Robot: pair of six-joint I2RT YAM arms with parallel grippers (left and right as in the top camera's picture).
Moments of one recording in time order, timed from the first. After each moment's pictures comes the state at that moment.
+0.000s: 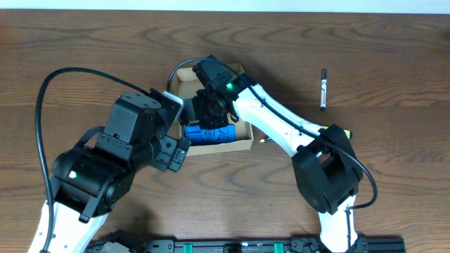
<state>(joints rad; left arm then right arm) -0.47 1.08 1.33 -1.19 -0.06 0.04 0.68 2.09 1.65 -0.75 -0.27 -1.08</state>
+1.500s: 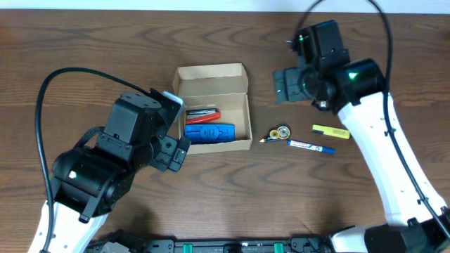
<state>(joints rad) -0.47 1.08 1.33 -1.19 -0.06 0.04 0.32 1.59 1.63 -1.15 0.10 0.28</state>
